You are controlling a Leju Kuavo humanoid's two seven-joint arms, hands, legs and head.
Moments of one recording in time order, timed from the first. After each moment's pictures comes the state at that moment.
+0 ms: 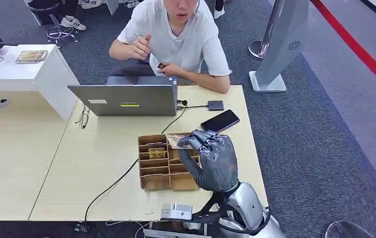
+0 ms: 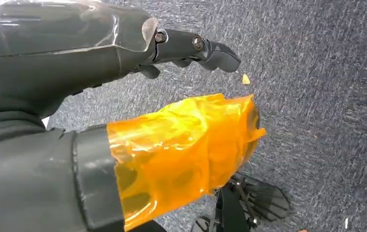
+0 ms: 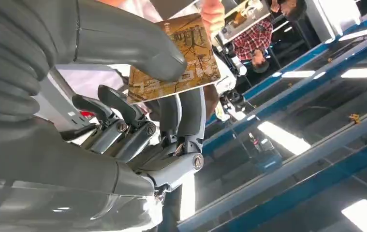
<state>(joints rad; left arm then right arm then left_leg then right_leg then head) -0.05 -0.25 0.99 -0.34 -0.81 0.40 -0.10 -0.14 0.00 0.59 -1.70 1.12 -0.60 -0.09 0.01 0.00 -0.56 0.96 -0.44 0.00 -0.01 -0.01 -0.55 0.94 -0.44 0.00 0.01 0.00</state>
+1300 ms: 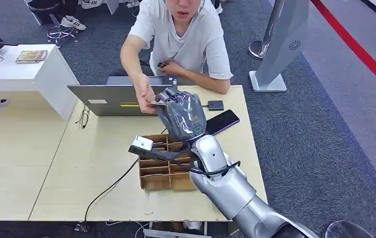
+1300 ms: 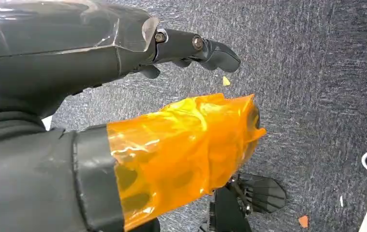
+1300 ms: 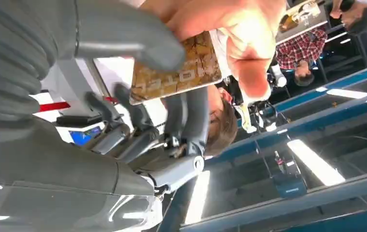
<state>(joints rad) -0.12 -0.24 0.91 -0.30 -0.92 0.41 -0.03 -0.52 0.19 0.56 -1.17 1.23 -0.58 0.05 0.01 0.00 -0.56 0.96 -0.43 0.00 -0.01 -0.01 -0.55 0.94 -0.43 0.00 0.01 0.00</state>
